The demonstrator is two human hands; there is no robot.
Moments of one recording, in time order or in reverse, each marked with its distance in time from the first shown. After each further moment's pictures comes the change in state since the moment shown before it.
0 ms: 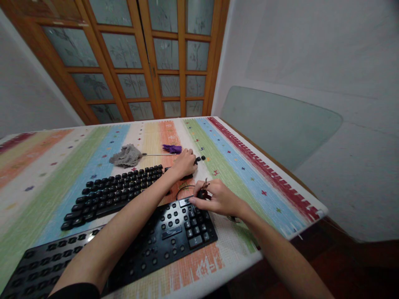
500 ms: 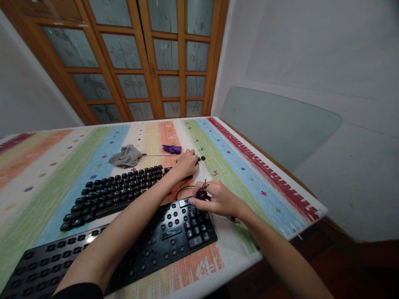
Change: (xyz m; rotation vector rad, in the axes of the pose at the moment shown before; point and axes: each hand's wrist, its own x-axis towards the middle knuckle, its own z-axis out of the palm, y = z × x) left_hand 0.001 0.007 -0.001 -0.015 -0.002 0.015; right_hand -0.001 0.002 0.002 0.041 0.020 -0.030
